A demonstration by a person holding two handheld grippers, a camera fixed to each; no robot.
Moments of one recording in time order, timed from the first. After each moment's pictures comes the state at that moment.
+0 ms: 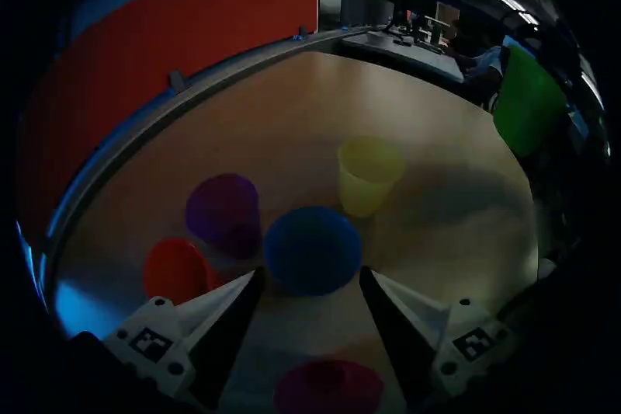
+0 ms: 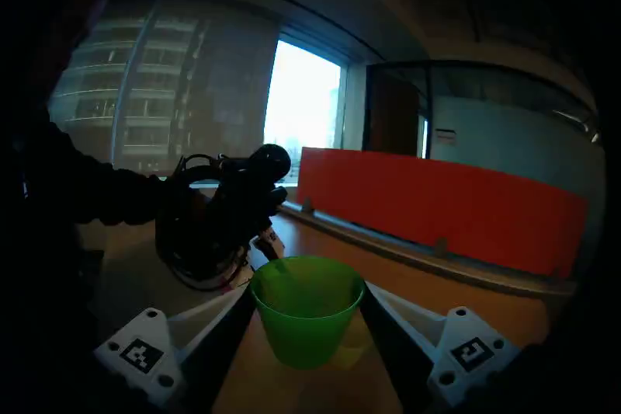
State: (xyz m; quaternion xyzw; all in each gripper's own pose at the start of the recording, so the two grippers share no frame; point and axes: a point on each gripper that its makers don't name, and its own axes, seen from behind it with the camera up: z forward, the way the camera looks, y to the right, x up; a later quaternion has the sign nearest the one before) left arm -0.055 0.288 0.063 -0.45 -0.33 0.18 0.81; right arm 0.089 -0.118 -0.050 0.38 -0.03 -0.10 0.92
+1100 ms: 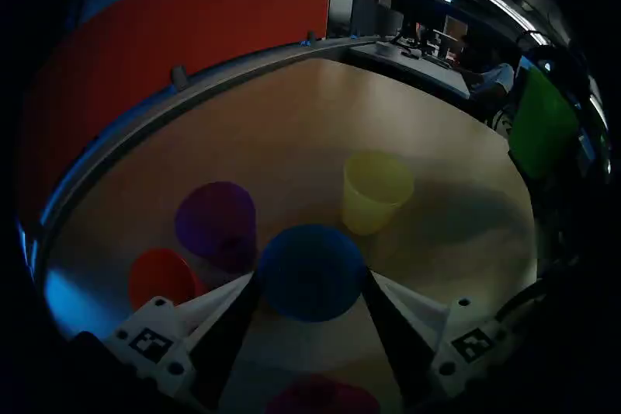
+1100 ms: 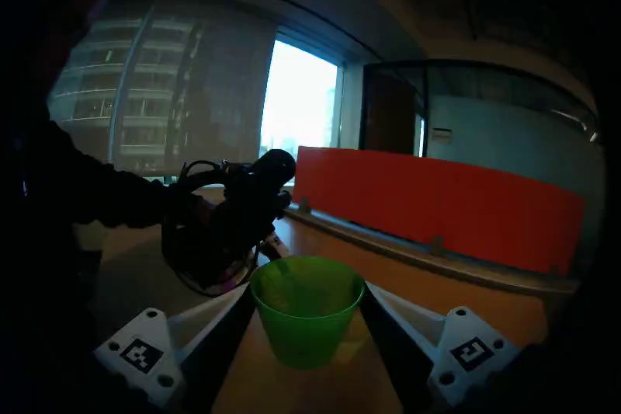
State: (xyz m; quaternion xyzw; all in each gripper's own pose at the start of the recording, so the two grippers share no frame) left arm -0.059 0.303 0.073 -0.44 -0.33 0.15 0.82; right arm 0.086 -0.110 -0.052 0.37 -0.03 -0.10 0.92
